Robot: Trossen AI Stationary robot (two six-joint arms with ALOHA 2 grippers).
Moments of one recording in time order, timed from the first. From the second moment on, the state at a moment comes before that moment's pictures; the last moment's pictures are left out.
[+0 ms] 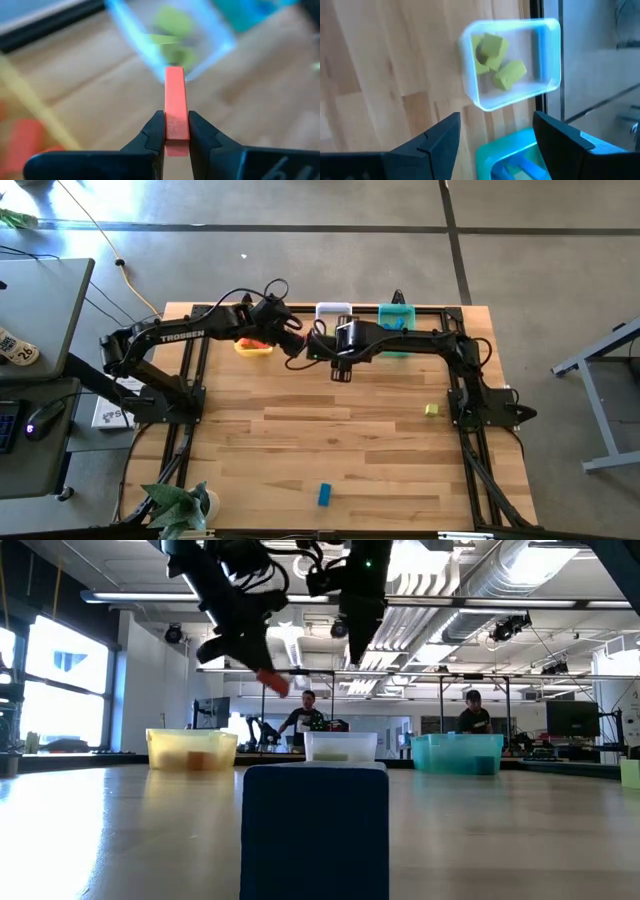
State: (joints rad) left arm 0.56 1.45 1.12 -0.57 -0.04 -0.51; right arm -0.10 2.03 1.99 -1.31 0.51 -0.05
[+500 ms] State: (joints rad) left arm 0.69 1.45 1.12 -0.81 -0.36 -0.52; right arm -0.22 2.03 1.98 -1.33 0.44 -0.04
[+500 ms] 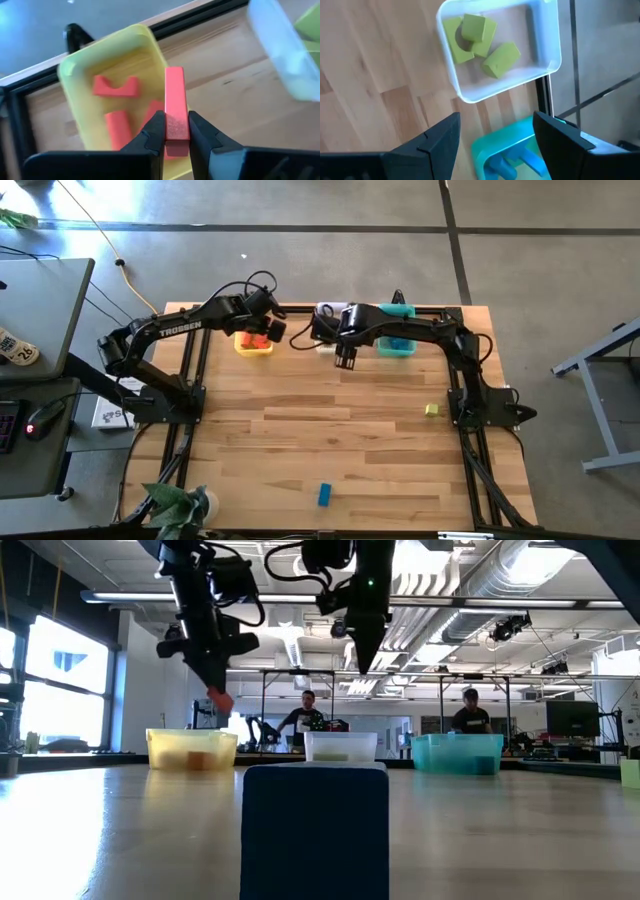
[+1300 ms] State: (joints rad) left arm 0.71 1.49 1.12 -0.87 -0.43 -0.44; right arm -0.26 2.03 1.98 -1.38 0.31 0.16
